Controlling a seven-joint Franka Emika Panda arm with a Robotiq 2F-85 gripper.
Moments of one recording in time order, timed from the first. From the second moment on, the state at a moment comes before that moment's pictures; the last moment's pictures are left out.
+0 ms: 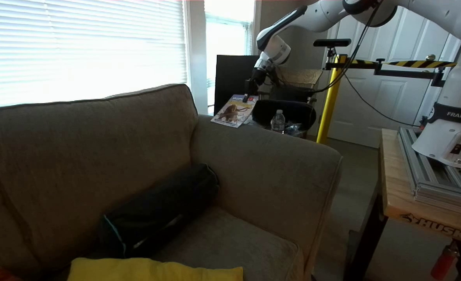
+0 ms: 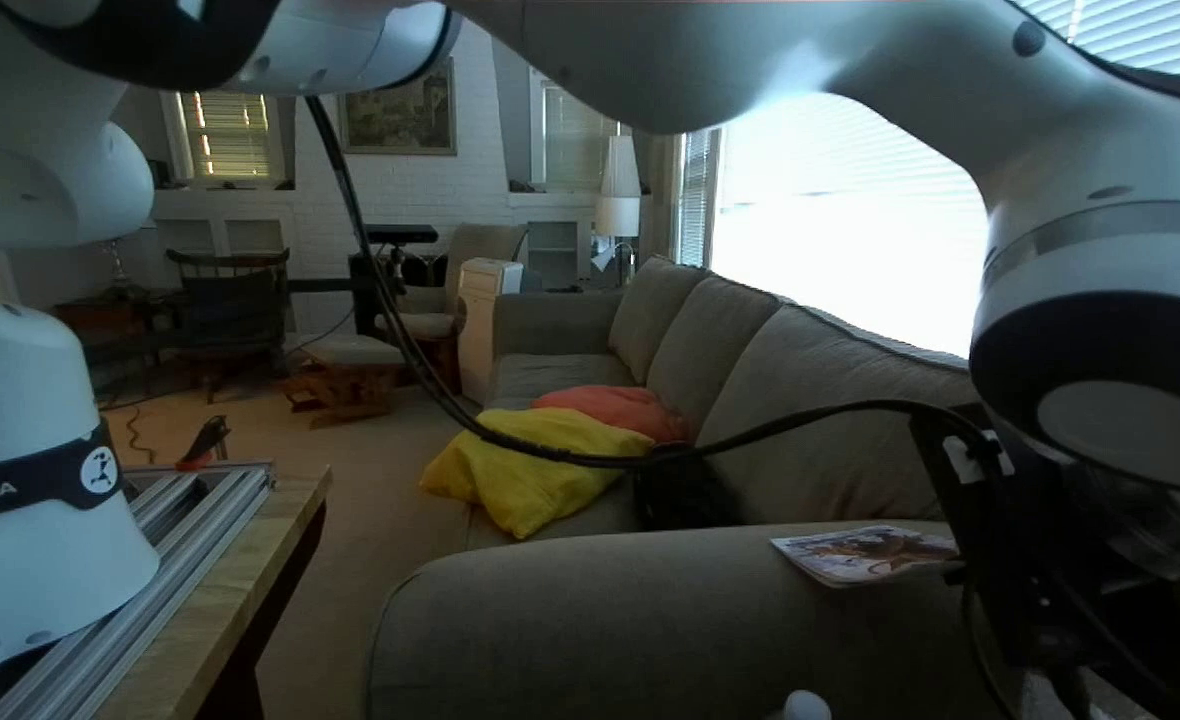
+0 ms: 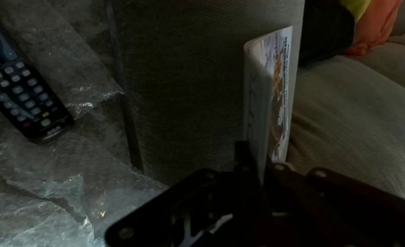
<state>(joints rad) -0.54 1.05 0.24 -1.13 0.50 1.97 -0.51</state>
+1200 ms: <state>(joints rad) -0.49 0.61 0.02 -1.56 0.51 2.13 -0.34</state>
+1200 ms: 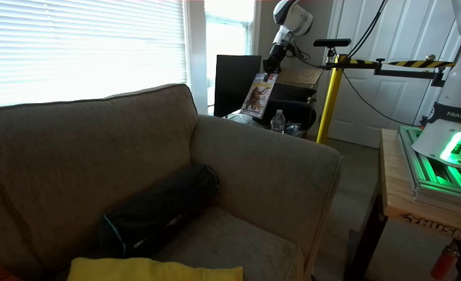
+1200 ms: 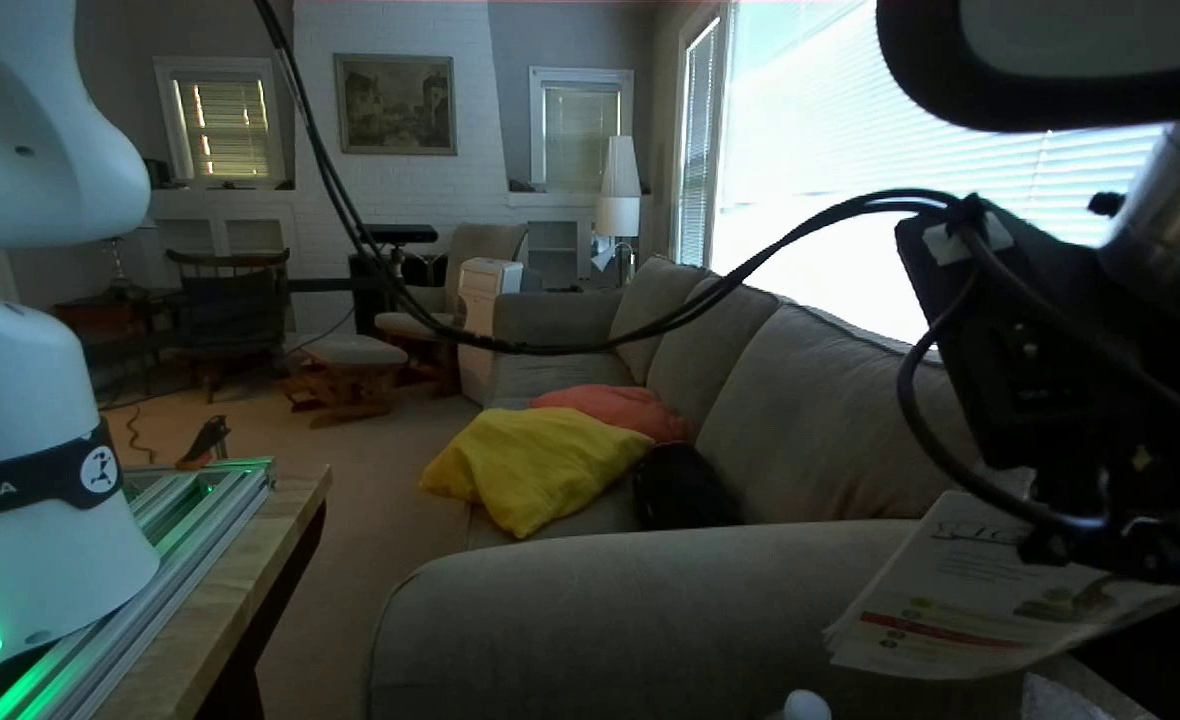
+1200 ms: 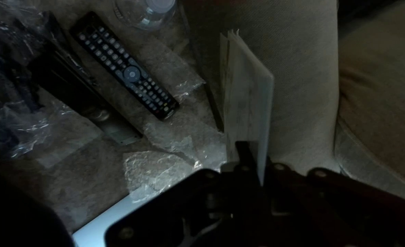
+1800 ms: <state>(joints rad) -0.45 0.59 -0.03 -1.65 0.63 2.44 -0.06</state>
